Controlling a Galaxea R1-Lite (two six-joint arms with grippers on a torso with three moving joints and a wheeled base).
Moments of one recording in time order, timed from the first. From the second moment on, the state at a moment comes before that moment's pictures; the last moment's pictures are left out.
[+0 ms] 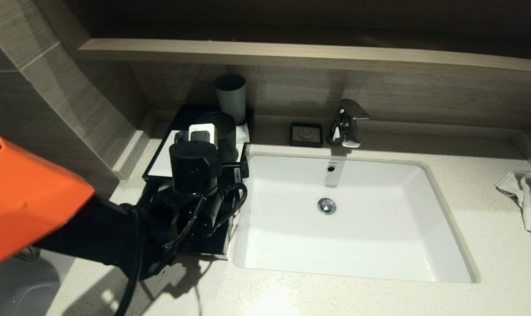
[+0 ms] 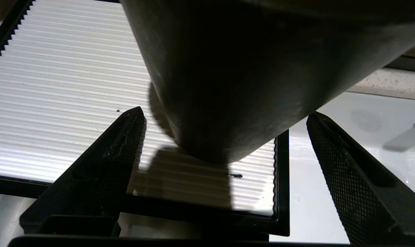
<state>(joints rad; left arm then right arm) -0.65 1.92 -0.92 -0.96 0.60 -0.10 0.00 0.00 0.00 0.00 -0.01 0.04</state>
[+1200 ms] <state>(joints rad) -0.63 1.97 -0.98 -0.98 0.60 -0.09 0.00 0.00 0.00 0.00 -0.01 0.04</state>
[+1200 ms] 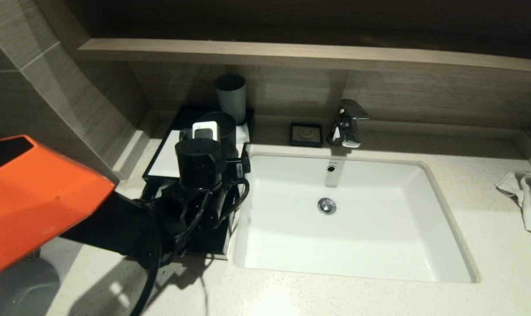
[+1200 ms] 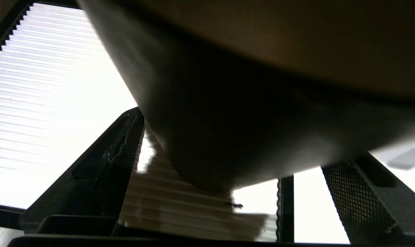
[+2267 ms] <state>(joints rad) -0.61 1.97 -0.98 -1.02 0.60 -0.06 0.00 0.00 0.00 0.00 -0.01 0.04</state>
